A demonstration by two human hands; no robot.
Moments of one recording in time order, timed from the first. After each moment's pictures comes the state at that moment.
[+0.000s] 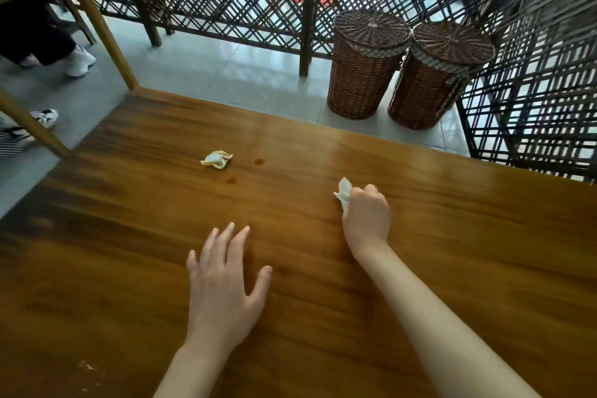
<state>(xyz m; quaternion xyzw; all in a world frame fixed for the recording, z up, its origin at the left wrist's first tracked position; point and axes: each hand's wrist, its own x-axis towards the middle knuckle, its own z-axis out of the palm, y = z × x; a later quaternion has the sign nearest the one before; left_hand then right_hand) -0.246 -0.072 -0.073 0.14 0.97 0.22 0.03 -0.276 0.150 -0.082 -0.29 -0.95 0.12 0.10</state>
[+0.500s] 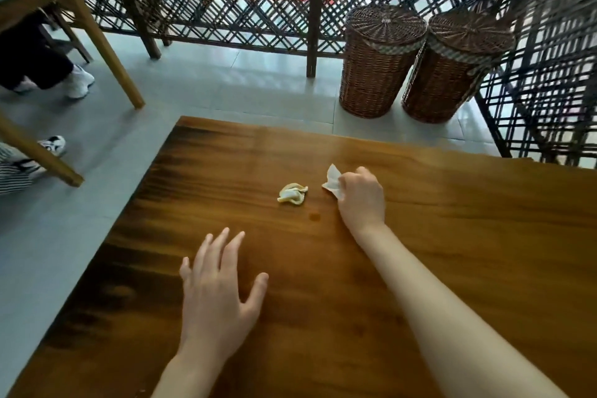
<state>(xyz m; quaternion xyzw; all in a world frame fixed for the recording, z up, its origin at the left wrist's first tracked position) -0.380 -0.196 -0.080 0.16 0.97 0.18 0.01 -0.414 0.047 -0.083 -0.27 -0.95 0.15 0.12</state>
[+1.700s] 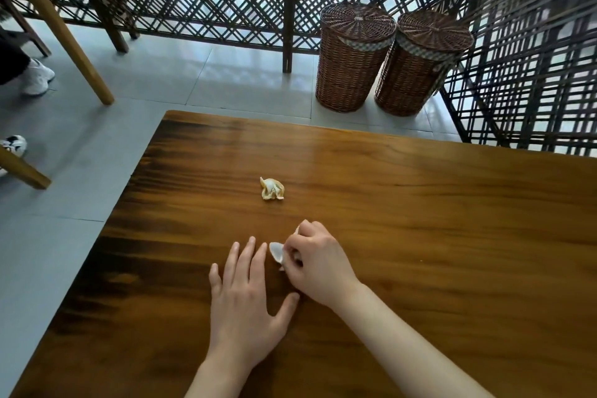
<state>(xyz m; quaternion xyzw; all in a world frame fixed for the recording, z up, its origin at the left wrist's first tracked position) -0.344 -0.201 -0.098 0.25 0.95 0.15 0.07 -0.329 -0.056 -0.074 -0.08 -0.96 0.24 0.07</state>
